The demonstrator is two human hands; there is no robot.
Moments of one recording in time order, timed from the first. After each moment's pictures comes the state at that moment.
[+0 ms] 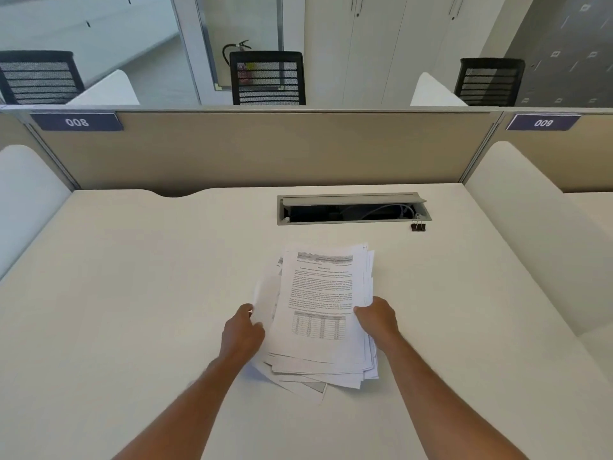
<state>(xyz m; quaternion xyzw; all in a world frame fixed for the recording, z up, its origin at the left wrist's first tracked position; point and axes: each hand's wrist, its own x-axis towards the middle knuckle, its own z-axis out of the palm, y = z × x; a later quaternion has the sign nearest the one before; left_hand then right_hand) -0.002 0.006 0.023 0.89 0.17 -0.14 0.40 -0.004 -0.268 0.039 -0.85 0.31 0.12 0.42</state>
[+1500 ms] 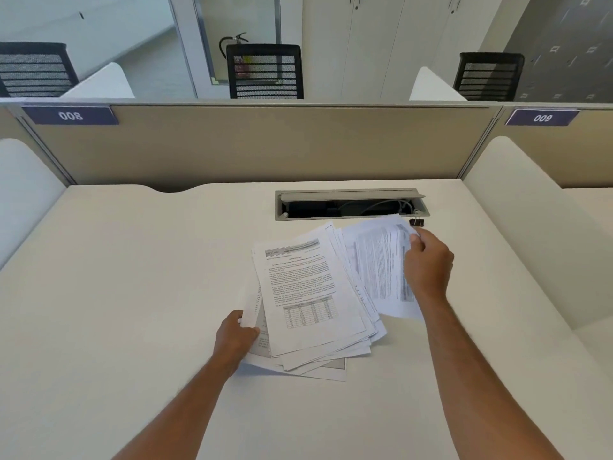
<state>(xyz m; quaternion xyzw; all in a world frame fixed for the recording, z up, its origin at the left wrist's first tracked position) -0.004 0.019 -0.001 0.81 0.24 -0.16 0.50 0.021 -0.323 0.129 -0.85 0.25 -0.29 0.37</state>
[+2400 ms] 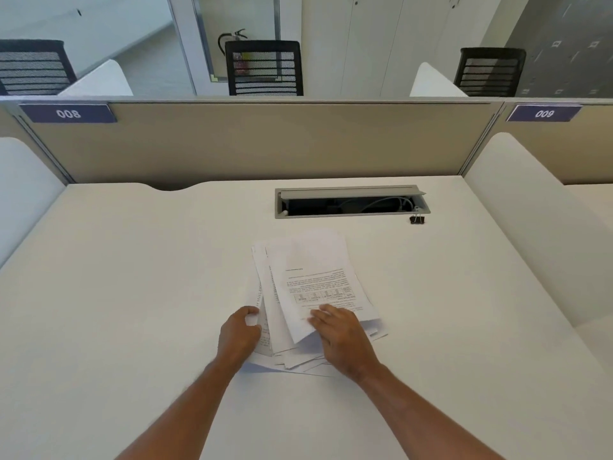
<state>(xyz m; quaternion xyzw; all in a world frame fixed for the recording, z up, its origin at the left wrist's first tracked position) -0.011 0.009 0.015 0.88 0.18 -0.13 0.43 -0.049 -0.224 -0.001 -0.94 -0.22 -0.18 0.20</state>
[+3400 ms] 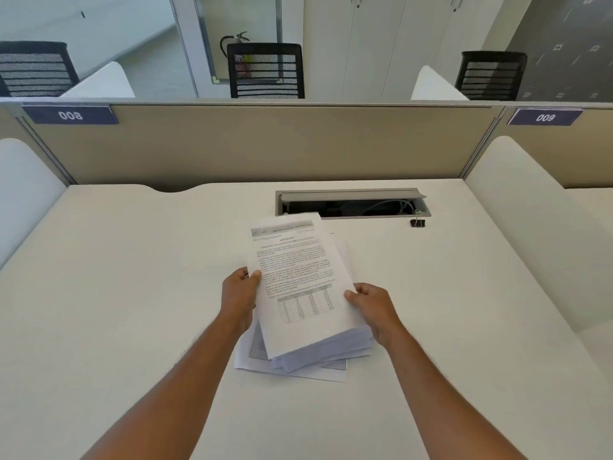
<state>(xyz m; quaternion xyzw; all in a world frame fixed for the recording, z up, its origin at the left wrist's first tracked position) 0.045 -0.012 0.070 0.64 0.25 -0.08 0.73 -0.007 -0.263 0.066 -0.73 0.26 0.09 0.63</state>
